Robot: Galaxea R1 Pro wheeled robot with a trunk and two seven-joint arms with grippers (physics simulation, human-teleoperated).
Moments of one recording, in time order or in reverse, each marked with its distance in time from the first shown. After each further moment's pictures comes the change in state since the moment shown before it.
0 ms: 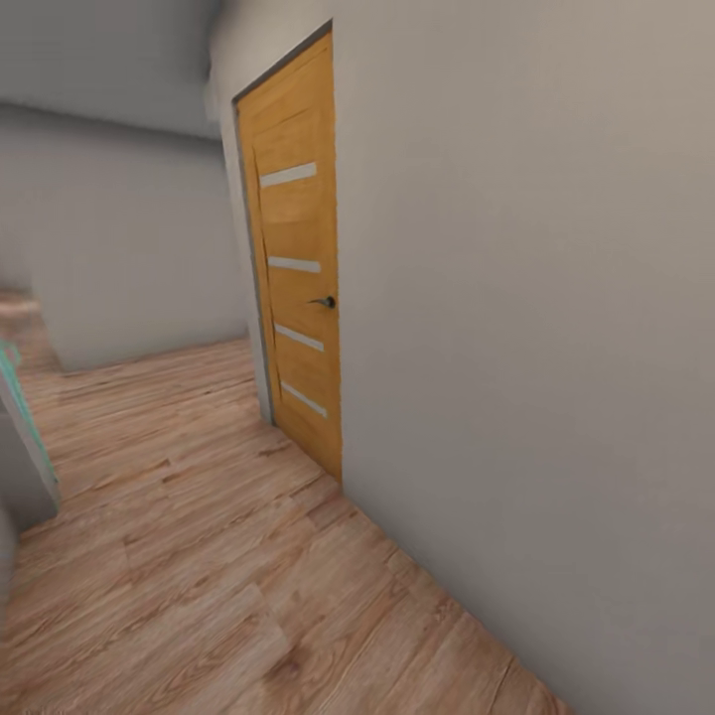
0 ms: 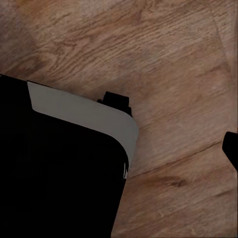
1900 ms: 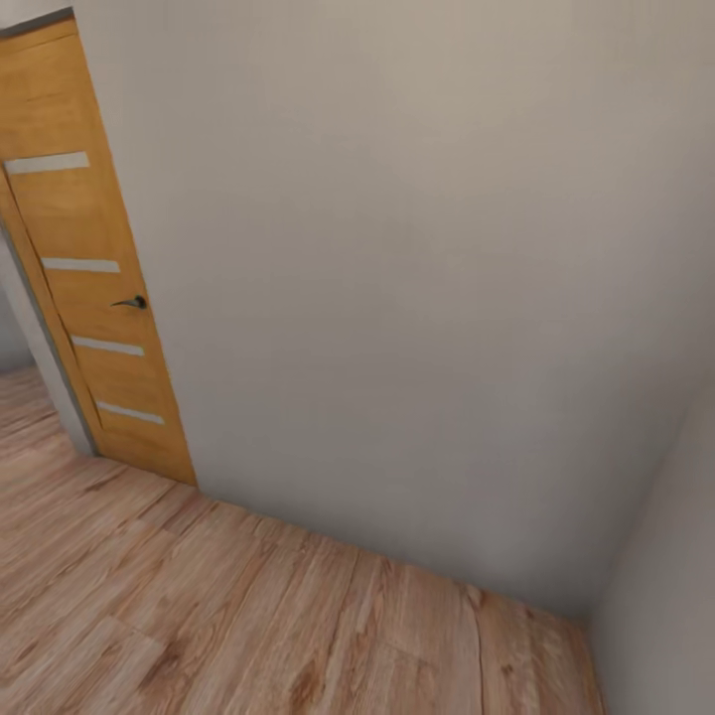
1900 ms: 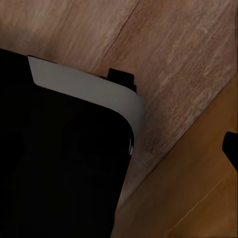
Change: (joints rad) left arm 0.000 -0.002 0.004 0.000 -0.166 -0.001 -0.001; right arm 0.000 0.000 -0.001 0.000 0.000 0.080 0.013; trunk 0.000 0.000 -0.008
